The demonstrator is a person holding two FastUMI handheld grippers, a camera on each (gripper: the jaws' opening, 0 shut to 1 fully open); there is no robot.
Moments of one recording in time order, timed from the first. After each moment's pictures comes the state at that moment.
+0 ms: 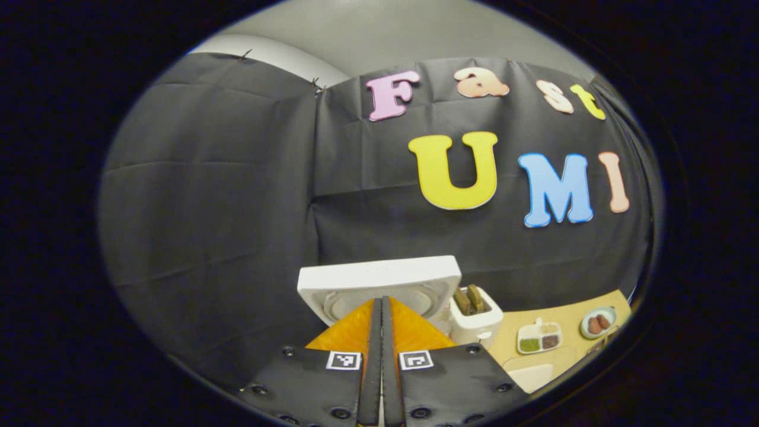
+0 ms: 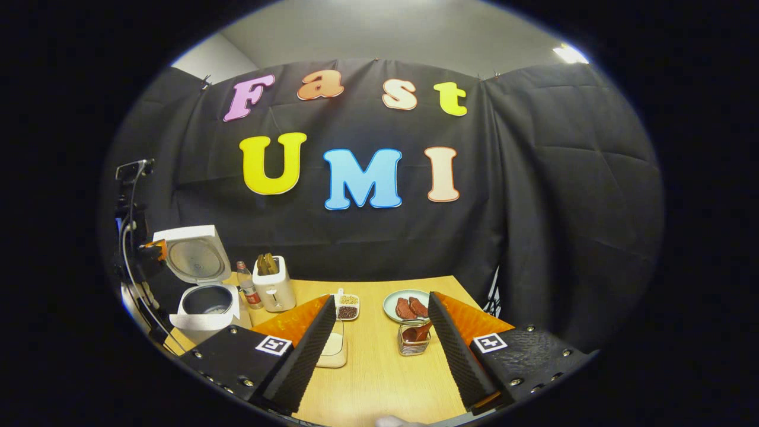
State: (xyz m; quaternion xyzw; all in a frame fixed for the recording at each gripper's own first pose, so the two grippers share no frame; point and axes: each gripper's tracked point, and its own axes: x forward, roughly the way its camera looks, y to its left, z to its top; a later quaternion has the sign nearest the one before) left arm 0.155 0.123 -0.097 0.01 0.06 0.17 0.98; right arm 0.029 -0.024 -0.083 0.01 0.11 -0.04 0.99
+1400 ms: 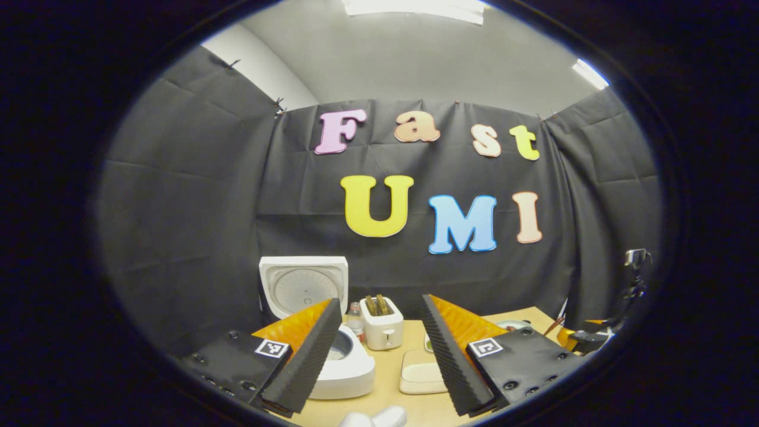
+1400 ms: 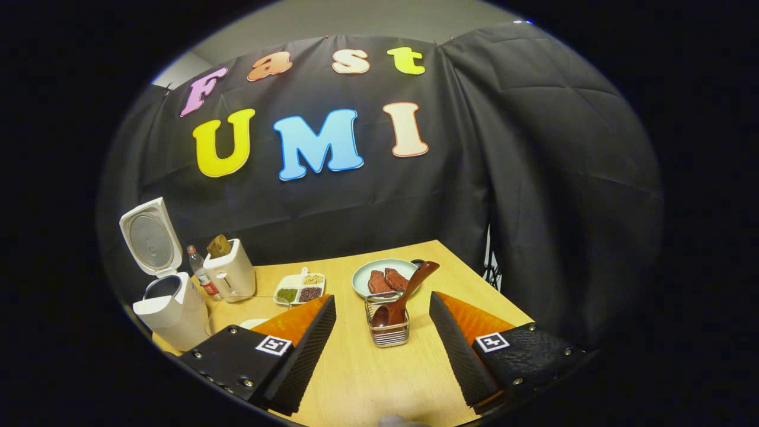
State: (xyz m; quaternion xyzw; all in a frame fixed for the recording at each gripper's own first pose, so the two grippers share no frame) left arm 0.019 -0.020 -0.059 -0.01 0.01 0.01 1.00; right arm 0.114 -0.121 -0.254 0.07 0.16 -0.08 0.98
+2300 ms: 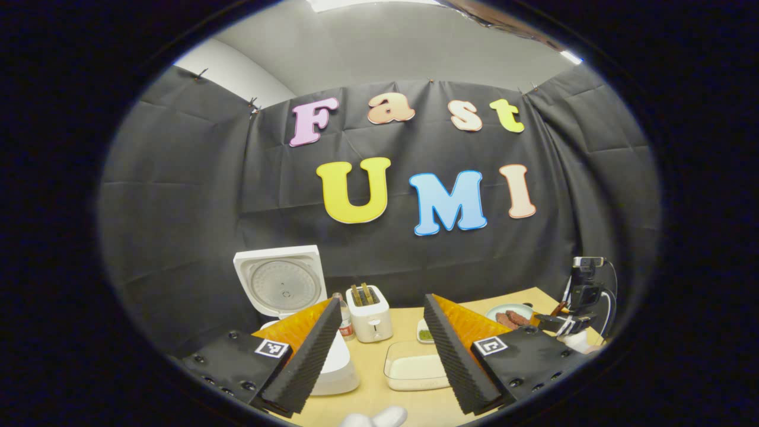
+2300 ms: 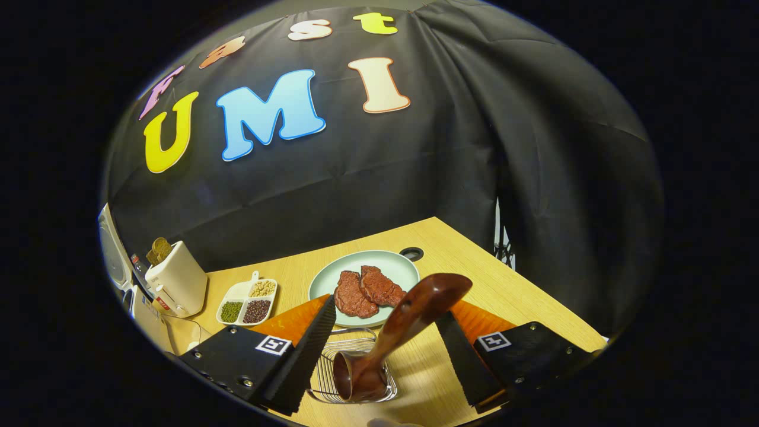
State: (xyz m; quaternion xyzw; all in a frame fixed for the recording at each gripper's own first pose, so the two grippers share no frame) left arm 0.050 -0.083 -0.092 0.03 0.05 0.02 1.00; right arm 0.274 -0.184 -0.347 0.12 0.19 -0.10 0.97
